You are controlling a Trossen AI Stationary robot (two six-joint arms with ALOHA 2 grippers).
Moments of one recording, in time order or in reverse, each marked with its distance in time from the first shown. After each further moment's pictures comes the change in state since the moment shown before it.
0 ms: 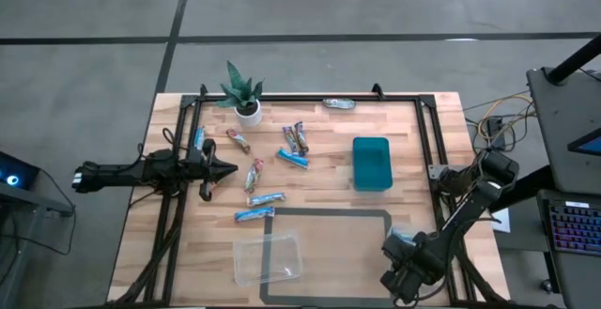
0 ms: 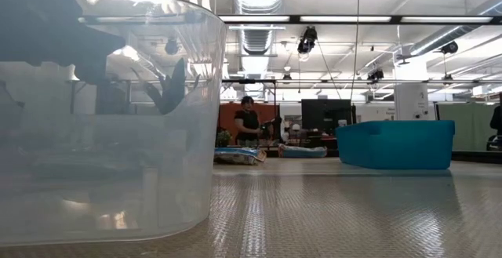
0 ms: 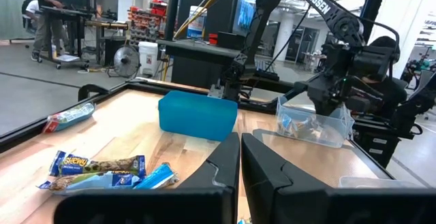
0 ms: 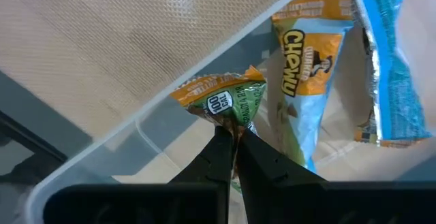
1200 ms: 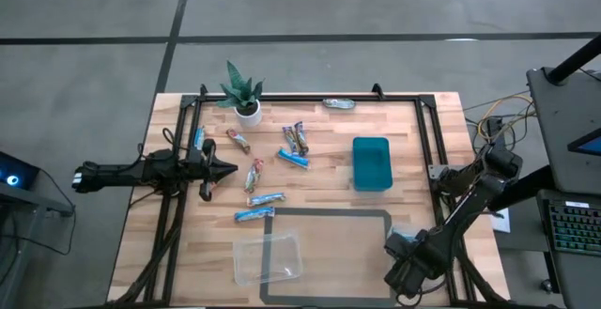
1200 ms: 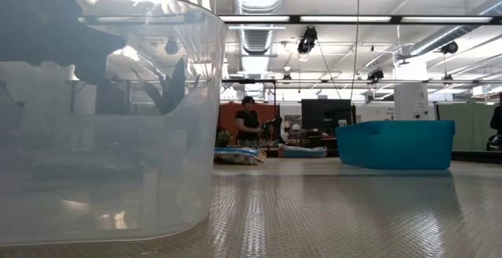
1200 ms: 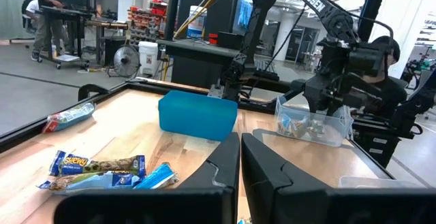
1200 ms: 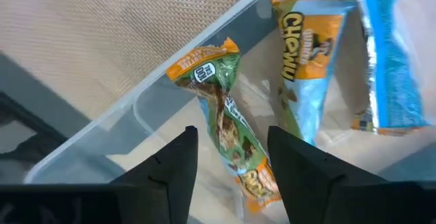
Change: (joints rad) left arm 0.000 0.000 0.000 0.000 0.000 0.000; right arm -0.008 -0.068 -0.043 0.014 -0.048 -0.031
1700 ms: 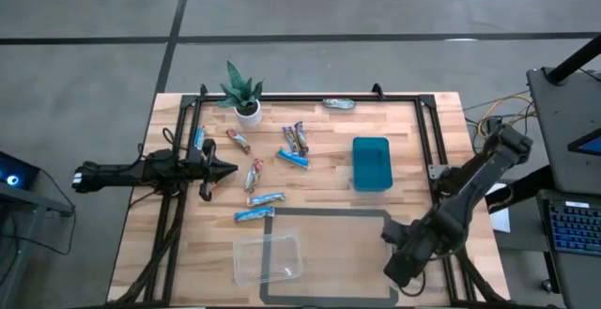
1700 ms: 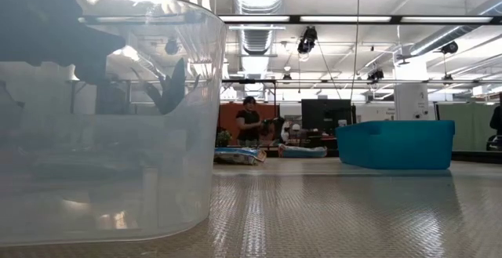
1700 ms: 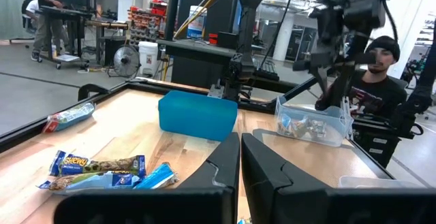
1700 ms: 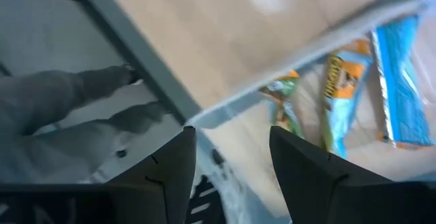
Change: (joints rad) left arm 0.000 0.000 0.000 0.000 0.000 0.000; right arm -0.113 -0.208 0.079 0.002 0.003 -0.167
